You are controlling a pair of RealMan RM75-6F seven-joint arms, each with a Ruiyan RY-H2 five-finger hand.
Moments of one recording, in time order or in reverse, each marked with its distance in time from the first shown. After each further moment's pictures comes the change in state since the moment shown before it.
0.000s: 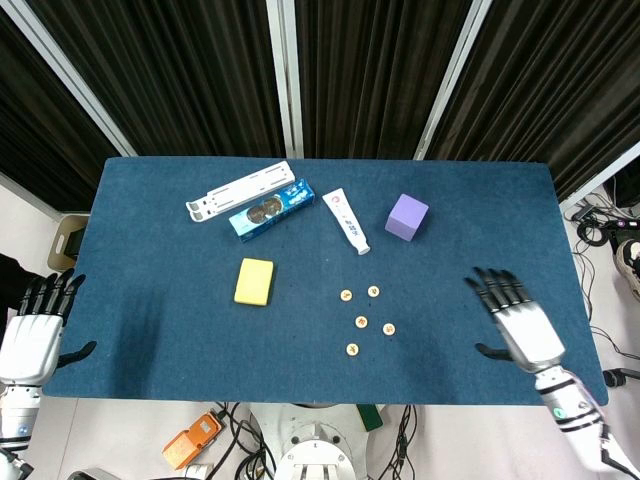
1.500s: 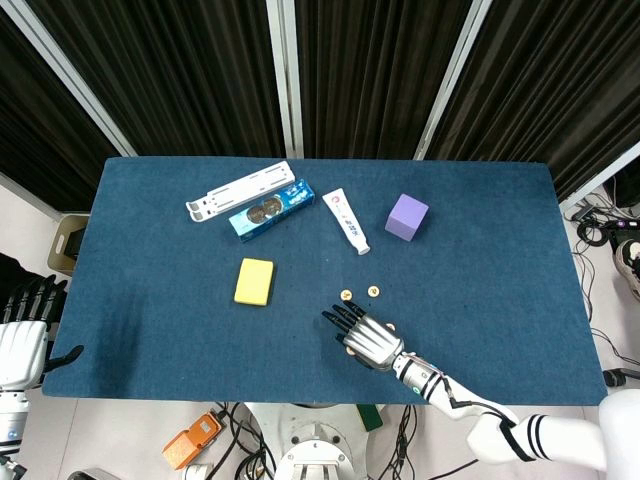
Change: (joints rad) left arm 0.030 -0.052 -0.005 0.131 -0.032 0.008 -0.094; right arm 0.387 -0.468 -0.005 0.175 0.132 -0.432 -0.347
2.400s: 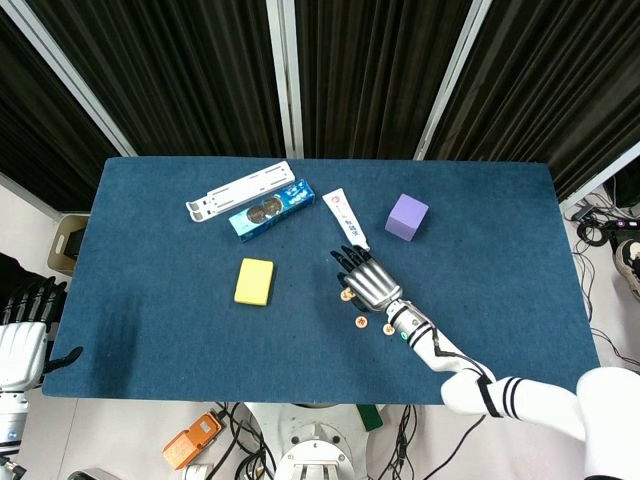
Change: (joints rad) left arm 0.003 0.000 0.000 0.002 -0.007 -0.013 0.003; right arm 0.150 -0.056 0.172 0.155 0.302 -0.052 -0.024
